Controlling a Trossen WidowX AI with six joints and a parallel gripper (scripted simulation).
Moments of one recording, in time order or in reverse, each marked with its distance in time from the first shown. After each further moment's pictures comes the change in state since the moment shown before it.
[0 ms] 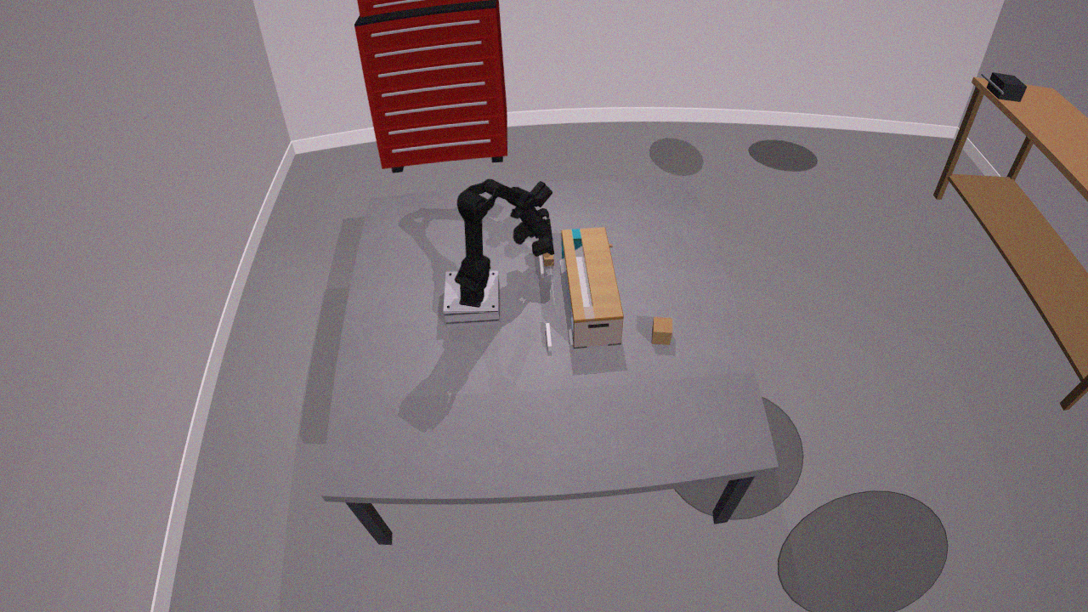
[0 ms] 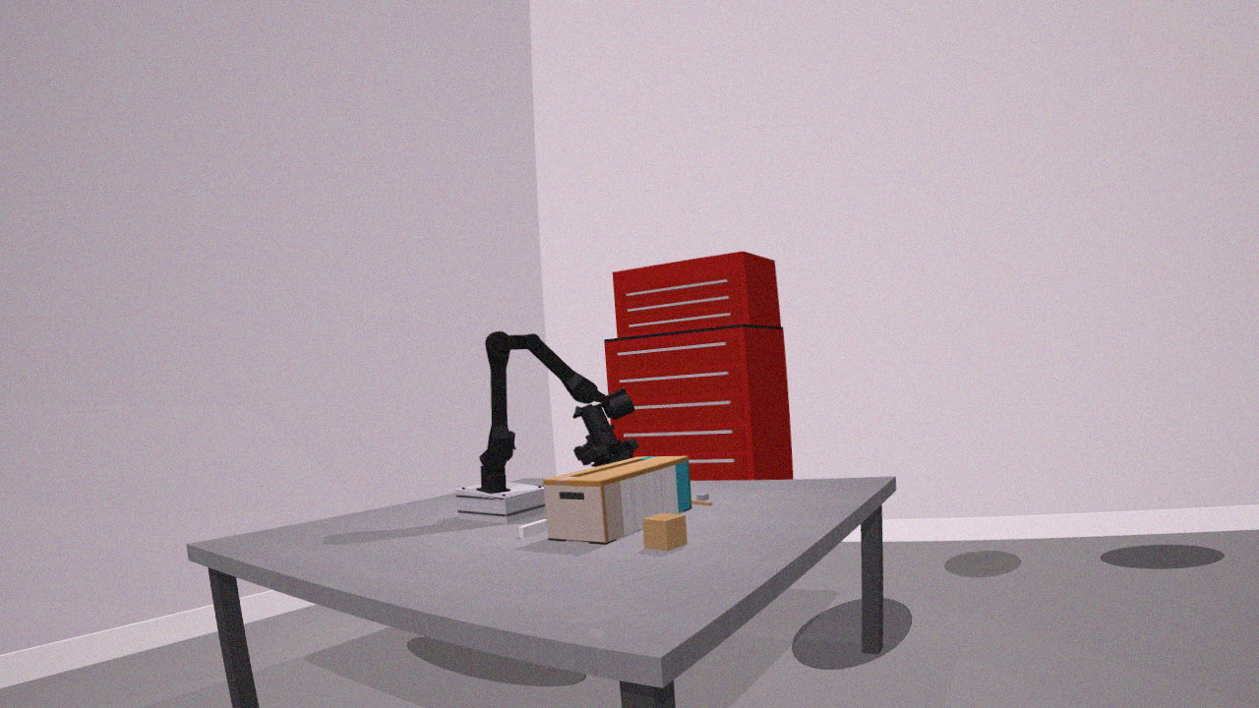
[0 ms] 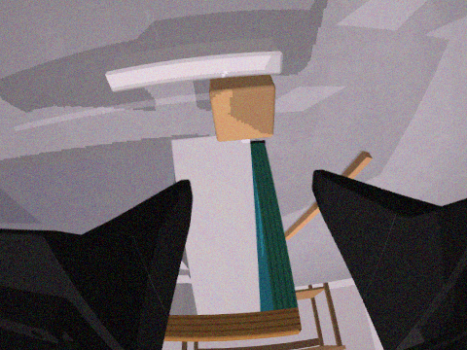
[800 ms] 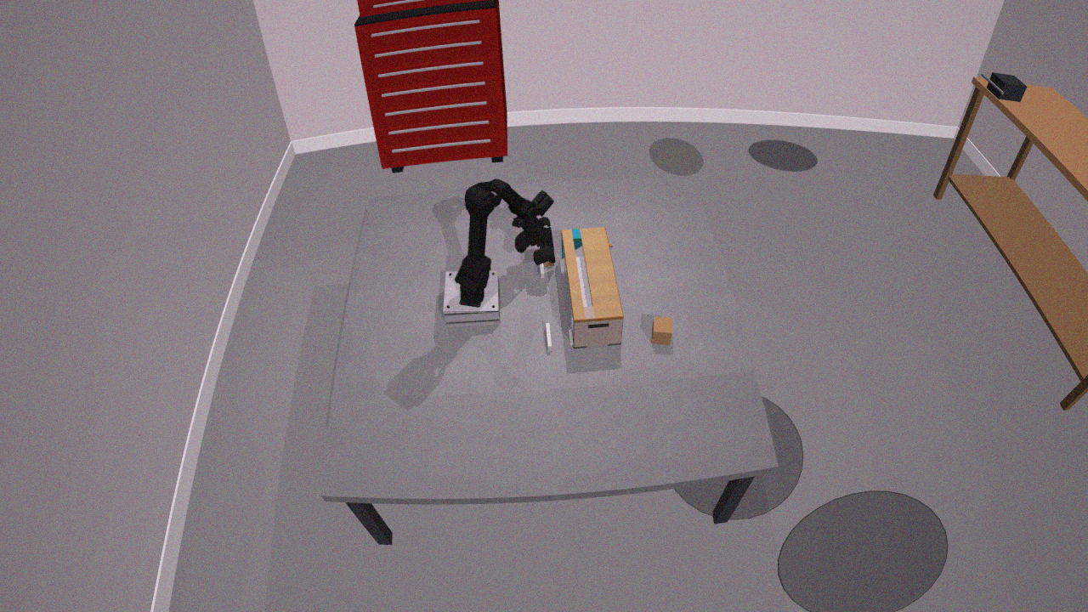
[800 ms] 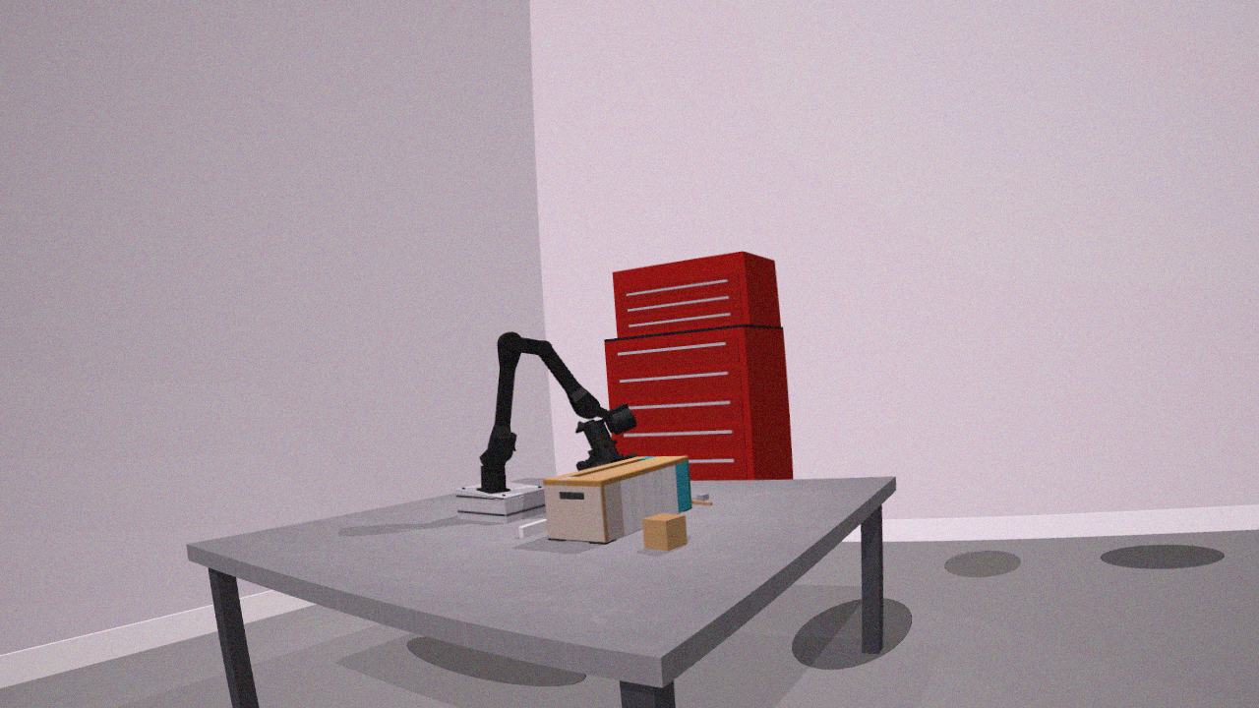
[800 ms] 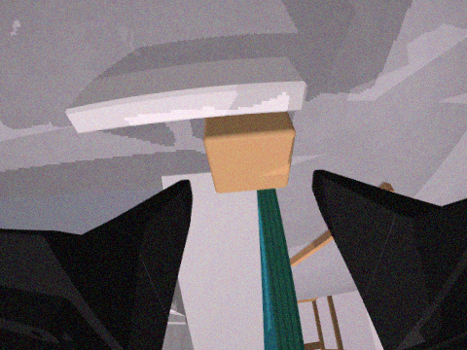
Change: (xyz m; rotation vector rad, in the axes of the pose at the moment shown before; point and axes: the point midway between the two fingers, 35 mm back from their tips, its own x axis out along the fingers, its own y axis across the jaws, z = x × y) arm 0.036 0.000 0.014 0.000 0.000 0.004
